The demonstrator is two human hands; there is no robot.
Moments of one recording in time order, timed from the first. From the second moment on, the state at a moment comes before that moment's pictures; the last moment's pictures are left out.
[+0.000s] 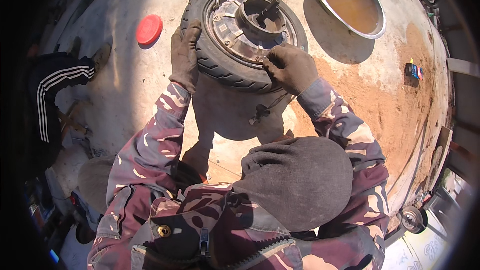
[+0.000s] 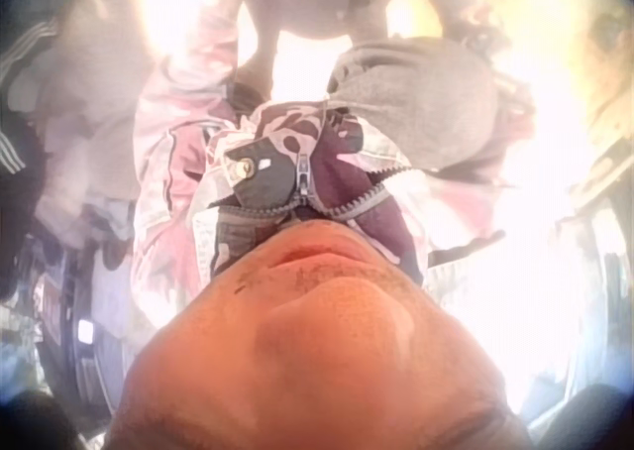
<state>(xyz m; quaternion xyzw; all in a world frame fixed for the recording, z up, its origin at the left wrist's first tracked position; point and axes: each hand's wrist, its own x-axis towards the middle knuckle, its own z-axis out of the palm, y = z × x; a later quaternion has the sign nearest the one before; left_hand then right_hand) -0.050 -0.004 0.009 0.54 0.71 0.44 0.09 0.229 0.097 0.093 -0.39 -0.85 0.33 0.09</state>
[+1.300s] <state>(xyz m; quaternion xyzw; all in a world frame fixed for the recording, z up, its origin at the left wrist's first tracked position) -0.022 0.006 0.017 0.25 0.71 0.63 0.21 0.201 0.081 0.082 -0.56 -0.74 0.37 -0.08</state>
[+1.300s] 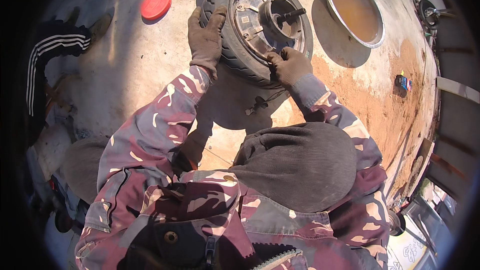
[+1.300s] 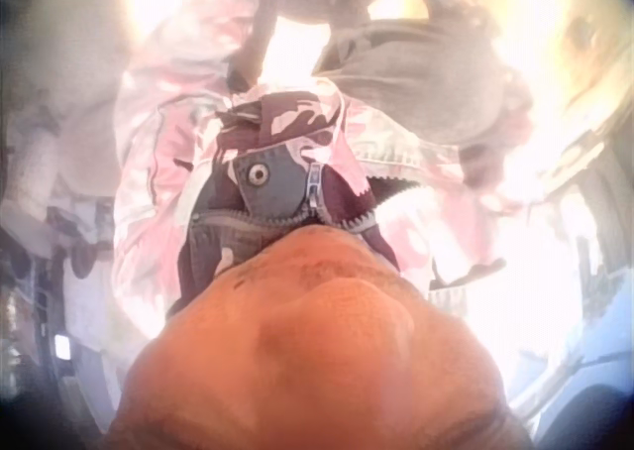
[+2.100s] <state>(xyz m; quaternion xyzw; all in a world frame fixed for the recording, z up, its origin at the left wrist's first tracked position) -0.129 0.092 0.062 0.31 0.65 0.47 0.52 0.201 0.081 0.115 -0.54 -0.76 0.33 -0.14</state>
